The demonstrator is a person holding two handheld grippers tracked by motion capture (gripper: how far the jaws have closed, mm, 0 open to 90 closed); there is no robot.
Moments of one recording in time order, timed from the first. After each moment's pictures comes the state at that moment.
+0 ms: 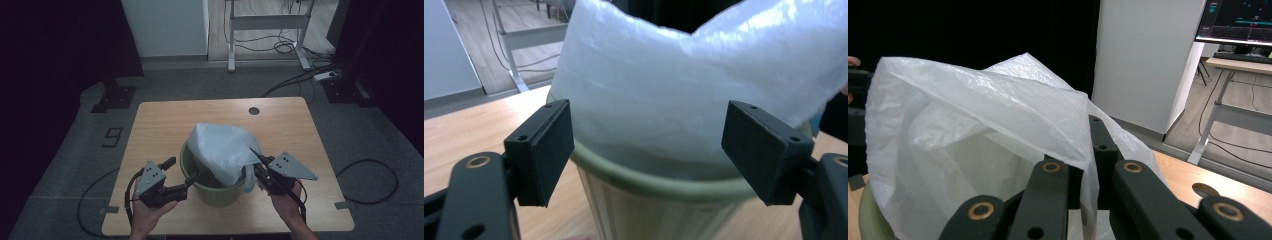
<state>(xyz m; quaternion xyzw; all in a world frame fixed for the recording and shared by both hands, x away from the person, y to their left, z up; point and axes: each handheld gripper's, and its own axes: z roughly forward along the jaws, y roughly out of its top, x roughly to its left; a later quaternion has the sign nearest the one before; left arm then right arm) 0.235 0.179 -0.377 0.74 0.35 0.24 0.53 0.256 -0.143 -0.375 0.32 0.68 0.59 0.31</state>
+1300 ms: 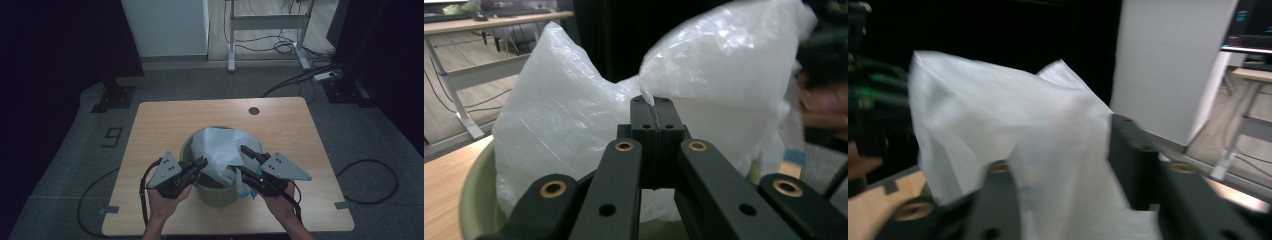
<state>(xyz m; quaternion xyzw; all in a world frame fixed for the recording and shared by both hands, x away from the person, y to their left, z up) 0.254 0.153 -0.364 0.74 0.26 0.20 0.58 0.247 -0.126 -0.365 0.29 0.68 0.60 0.30</state>
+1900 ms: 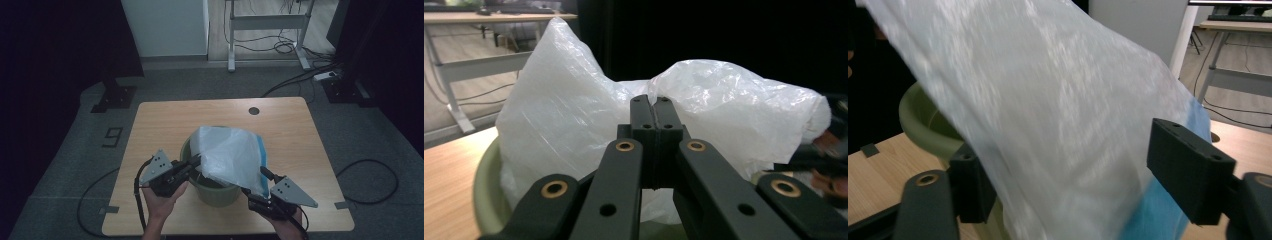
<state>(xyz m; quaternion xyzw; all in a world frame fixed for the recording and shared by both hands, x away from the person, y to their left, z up) 0.258 0.163 -0.364 0.72 0.29 0.18 0.60 0.212 -0.146 -0.419 0.37 0.68 0.56 0.29</state>
